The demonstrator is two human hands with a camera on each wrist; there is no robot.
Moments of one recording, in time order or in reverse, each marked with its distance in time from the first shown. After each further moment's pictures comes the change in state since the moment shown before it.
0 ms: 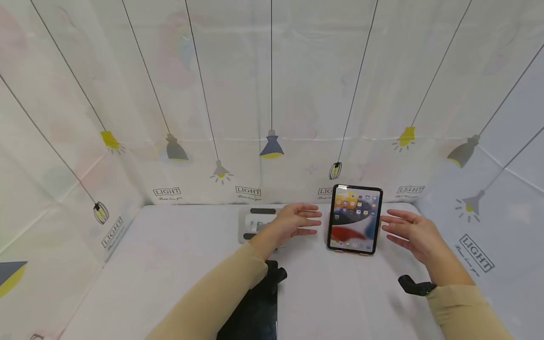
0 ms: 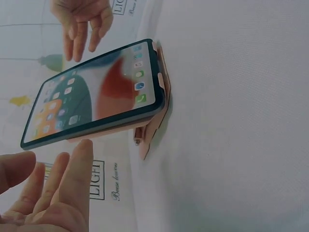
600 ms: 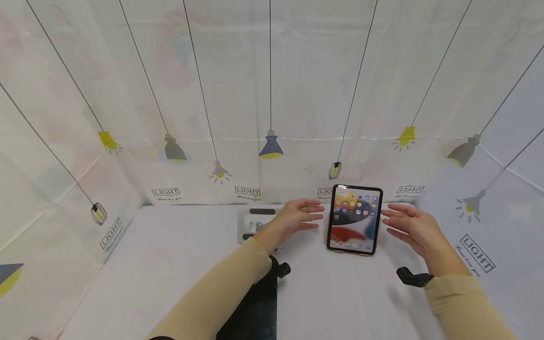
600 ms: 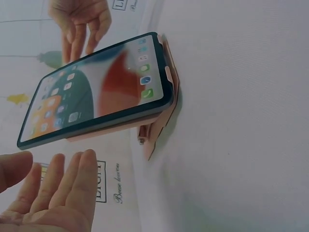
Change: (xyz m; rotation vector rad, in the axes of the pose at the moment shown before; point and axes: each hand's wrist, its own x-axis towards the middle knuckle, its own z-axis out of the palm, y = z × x) left_hand 0.021 0.001 0.003 0.037 0.025 0.021; right_hand 0.015 -0.006 -0.004 0.068 0.021 -0.010
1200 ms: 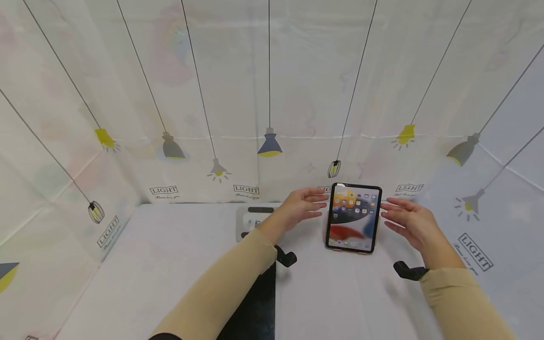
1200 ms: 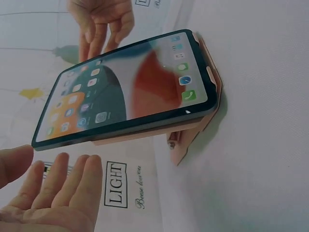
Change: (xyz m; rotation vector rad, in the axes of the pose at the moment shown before) left_hand 0.015 0.022 0.011 -0.019 -0.021 0.044; right_hand 0.013 -0.004 0.000 0.009 0.059 0.003
